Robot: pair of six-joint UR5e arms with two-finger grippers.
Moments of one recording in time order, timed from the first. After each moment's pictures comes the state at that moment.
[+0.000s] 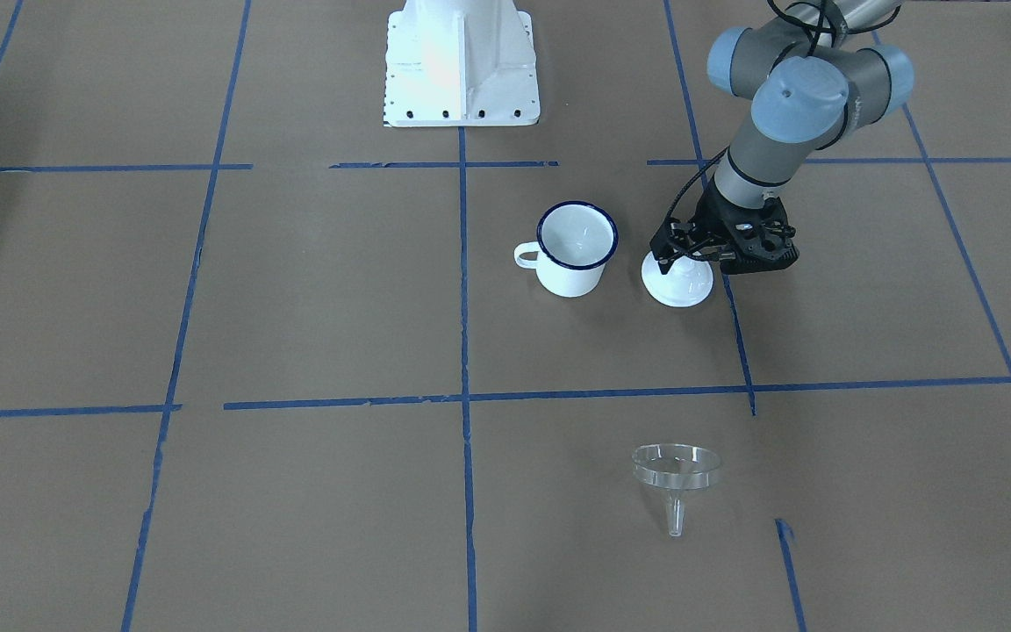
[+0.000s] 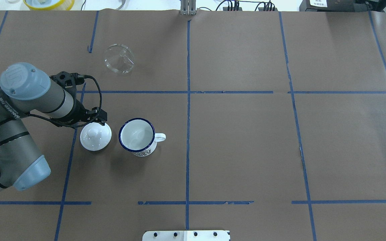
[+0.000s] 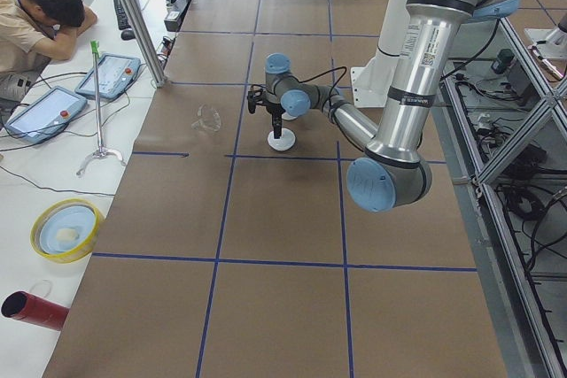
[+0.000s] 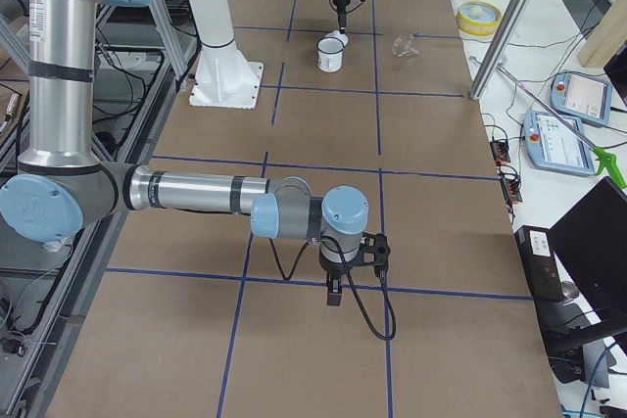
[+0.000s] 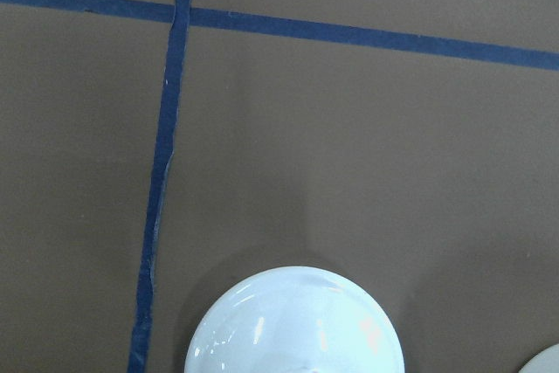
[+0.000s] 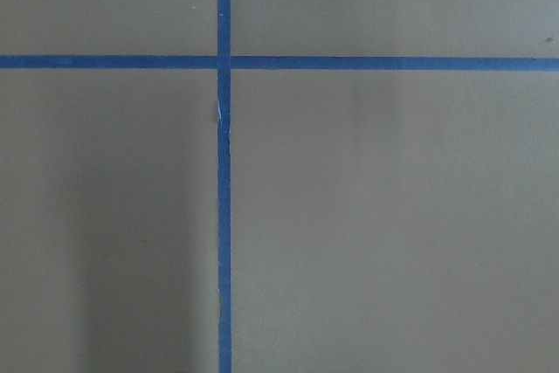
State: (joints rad) left arm -0.69 -1.85 -1.82 -1.77 -2.01 -1.18; right arm 1.57 -1.68 1.66 -1.57 2.29 0.01
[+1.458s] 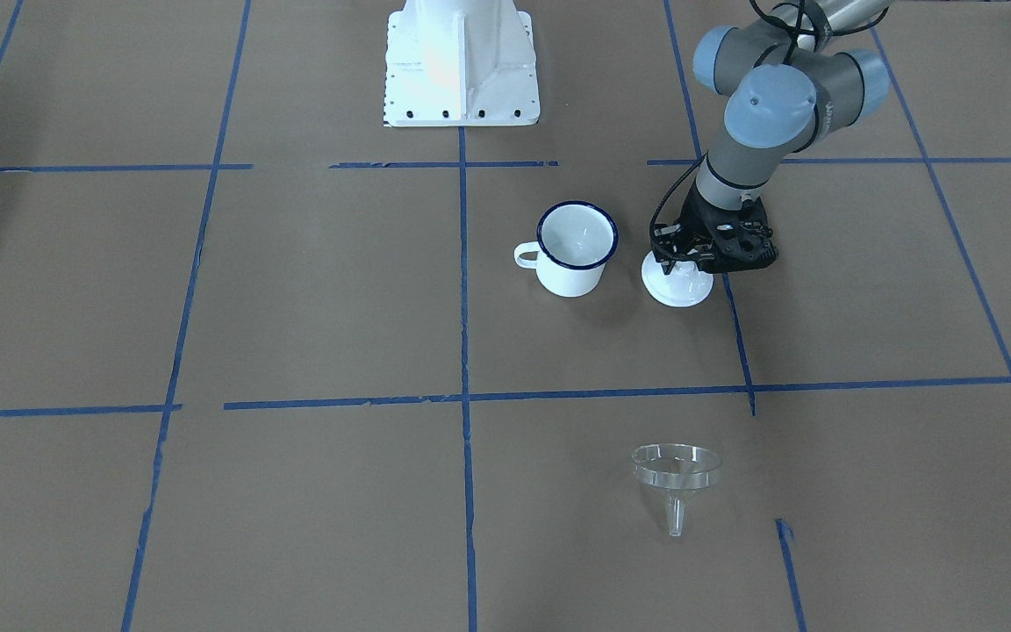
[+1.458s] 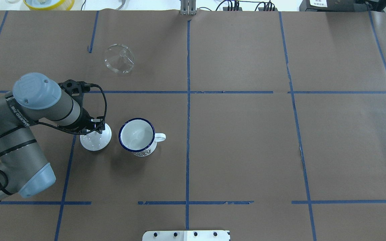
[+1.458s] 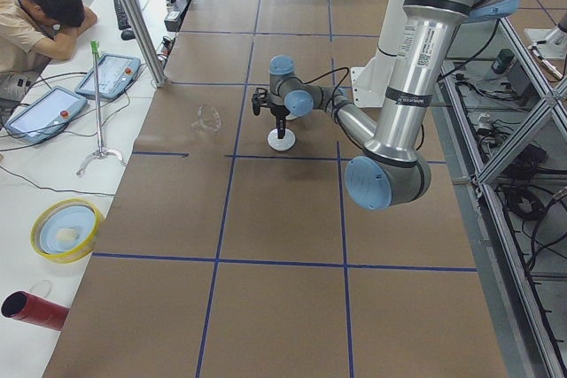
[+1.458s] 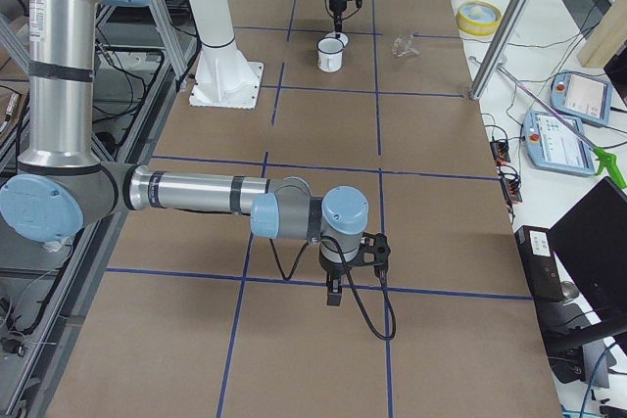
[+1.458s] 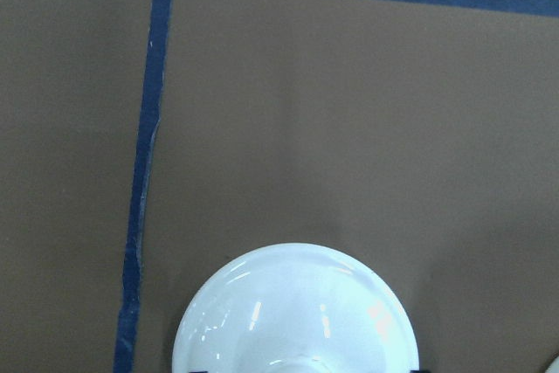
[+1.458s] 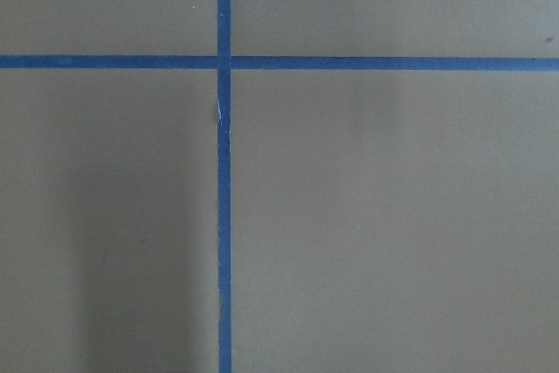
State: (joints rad) left arm -0.65 -1.85 -1.81 -1.76 -1.97 -1.19; right arm 1.57 -1.68 1.66 -1.57 2.29 0.01
